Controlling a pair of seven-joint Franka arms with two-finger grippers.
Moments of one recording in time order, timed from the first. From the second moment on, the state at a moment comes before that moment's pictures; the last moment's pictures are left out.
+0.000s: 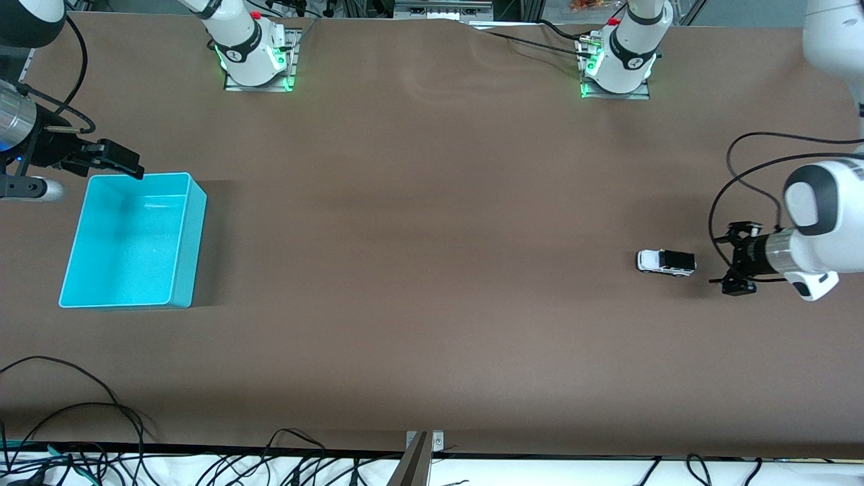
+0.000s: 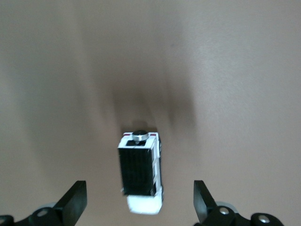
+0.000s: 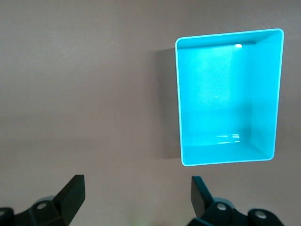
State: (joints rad) left arm 0.20 0.49 -0.01 -1.76 -0.11 2.08 -1.20; right arm 0.17 0.07 -0.16 -1.59 0.03 1.56 0.06
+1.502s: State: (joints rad) left arm 0.19 0.49 -0.06 -2.02 -0.17 2.42 -1.26; right arm 0.17 0.07 -0.16 -1.59 0.03 1.56 0.06
